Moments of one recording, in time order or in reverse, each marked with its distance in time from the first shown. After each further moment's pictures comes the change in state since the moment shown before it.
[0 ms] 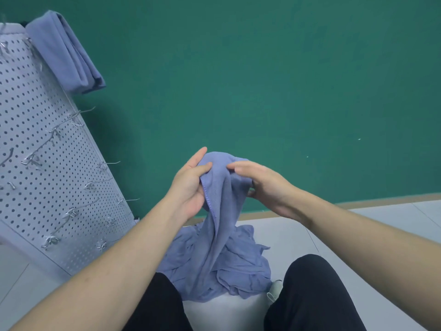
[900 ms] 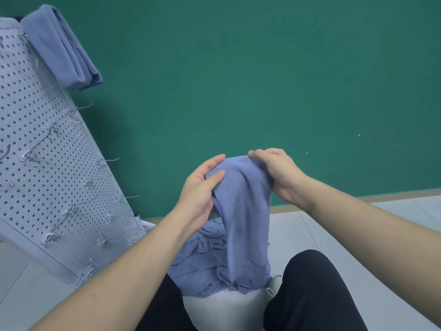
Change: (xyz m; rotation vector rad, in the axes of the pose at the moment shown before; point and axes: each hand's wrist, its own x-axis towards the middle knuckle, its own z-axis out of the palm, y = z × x) left_hand -0.018 -0.030 -0.001 0.184 -0.066 0.096; right_hand 0.010 -0.010 -0.019 0.075 0.395 0.057
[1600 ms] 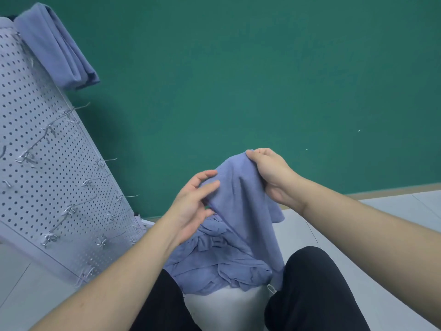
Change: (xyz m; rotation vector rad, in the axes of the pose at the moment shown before) left_hand -0.010 -0.010 -0.024 -0.052 -0.106 -0.153; right_hand -0.008 0.002 0.016 0.022 -0.006 0.019
